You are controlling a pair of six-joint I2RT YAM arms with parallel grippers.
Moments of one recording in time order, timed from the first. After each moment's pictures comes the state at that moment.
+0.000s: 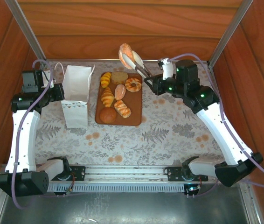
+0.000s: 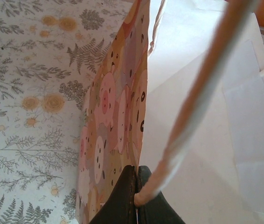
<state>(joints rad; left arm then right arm) 0.07 1.11 1.27 -0.94 0.24 -0.15 0.55 1.25 1.48 -0.67 -0.31 0.20</state>
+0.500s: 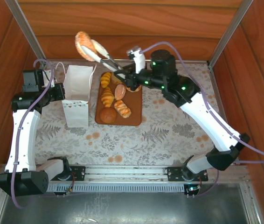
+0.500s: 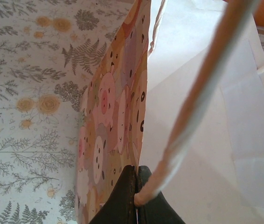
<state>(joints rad) 0.06 1.11 1.28 -0.94 0.25 -0.15 0.84 1.50 1.79 -0.58 -0.30 0.17</state>
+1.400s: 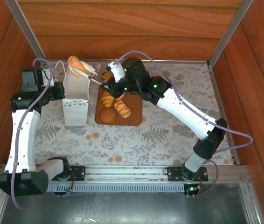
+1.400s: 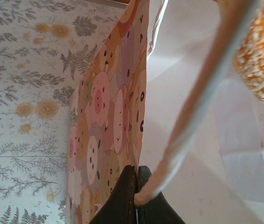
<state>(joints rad) 0.06 1.11 1.30 -0.94 0.26 -0.15 0.91 1.68 1.79 -0.63 -0.22 0.14</state>
